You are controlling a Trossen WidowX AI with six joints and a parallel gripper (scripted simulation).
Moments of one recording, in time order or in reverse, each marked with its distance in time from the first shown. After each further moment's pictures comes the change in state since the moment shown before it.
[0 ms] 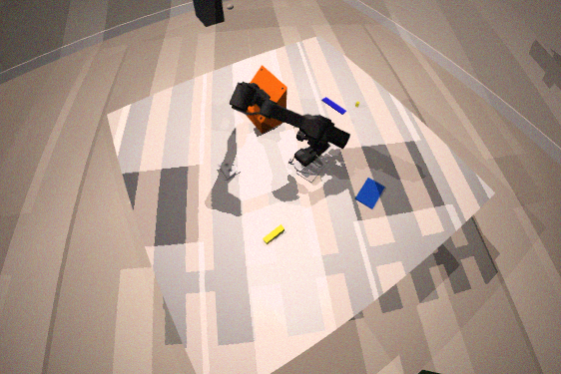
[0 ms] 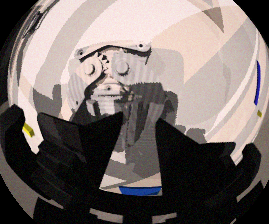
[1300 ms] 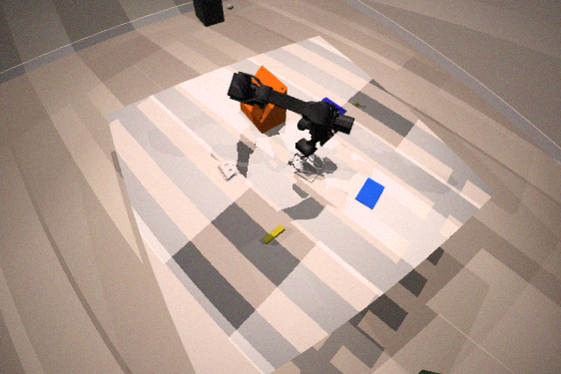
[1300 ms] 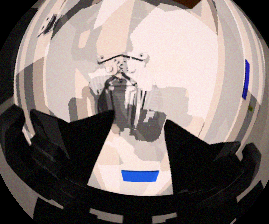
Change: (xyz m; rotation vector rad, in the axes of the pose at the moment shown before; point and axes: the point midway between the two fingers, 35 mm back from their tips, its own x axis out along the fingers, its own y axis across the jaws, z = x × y) arm -0.060 0.000 0.000 -0.006 0.002 0.003
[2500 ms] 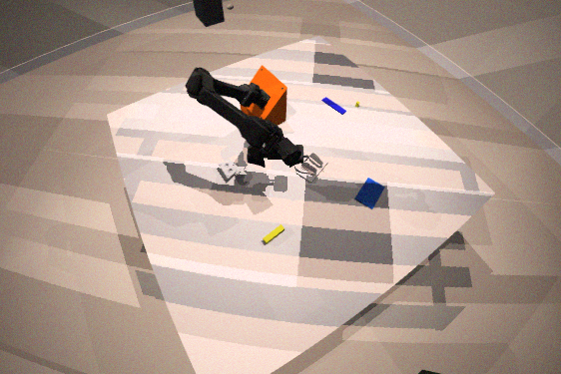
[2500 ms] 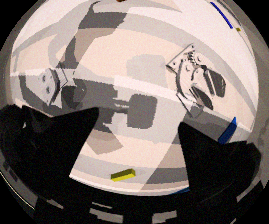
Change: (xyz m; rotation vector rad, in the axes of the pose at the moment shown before) arm -0.008 0.165 0.044 0.801 -0.029 -0.087
